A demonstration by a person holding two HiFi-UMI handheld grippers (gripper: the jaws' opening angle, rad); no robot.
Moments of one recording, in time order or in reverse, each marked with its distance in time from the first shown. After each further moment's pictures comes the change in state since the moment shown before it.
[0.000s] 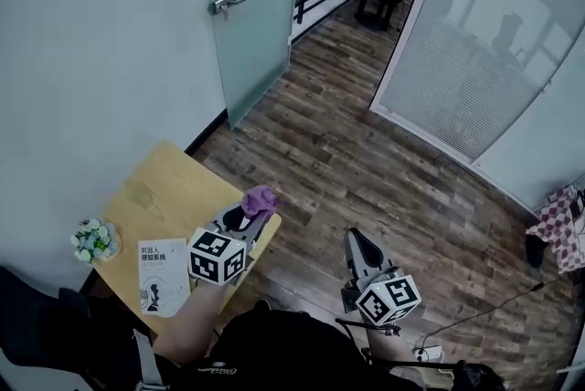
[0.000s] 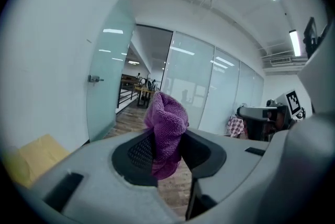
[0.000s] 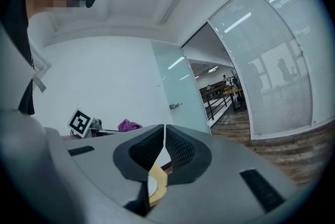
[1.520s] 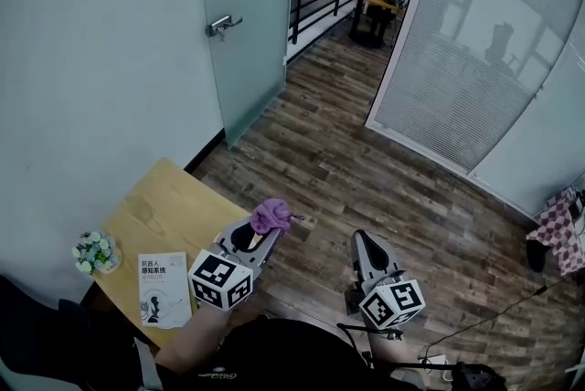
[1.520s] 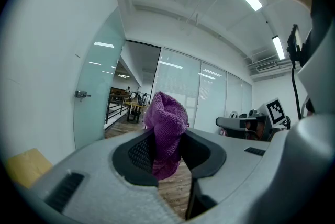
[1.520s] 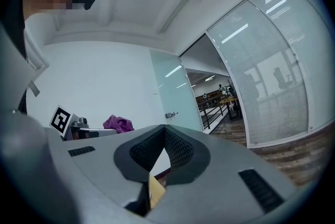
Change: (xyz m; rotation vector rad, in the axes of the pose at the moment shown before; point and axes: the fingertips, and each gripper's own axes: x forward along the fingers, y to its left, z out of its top) left arm -0.021 -0.058 0.049 0.071 -0.171 -0.097; right arm -0.009 -0.006 0.034 -0.037 -0.098 -0.040
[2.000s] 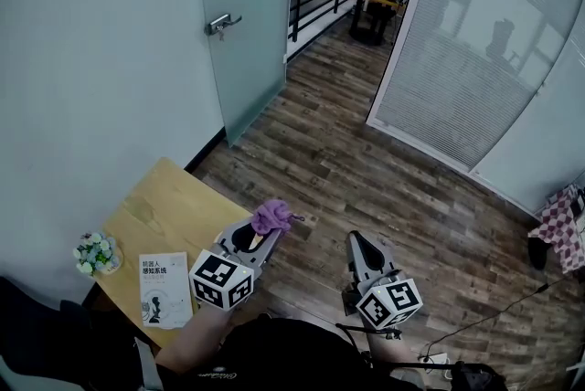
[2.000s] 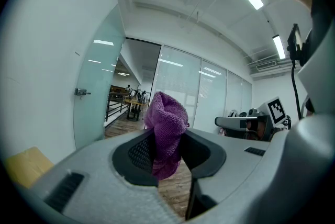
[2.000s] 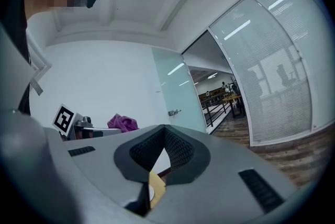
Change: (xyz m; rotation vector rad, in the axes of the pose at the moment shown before) left arm 0.003 0.001 -0.006 -0.002 0.025 -0.004; right arm 0.006 0.008 -0.009 0.008 0.022 0.029
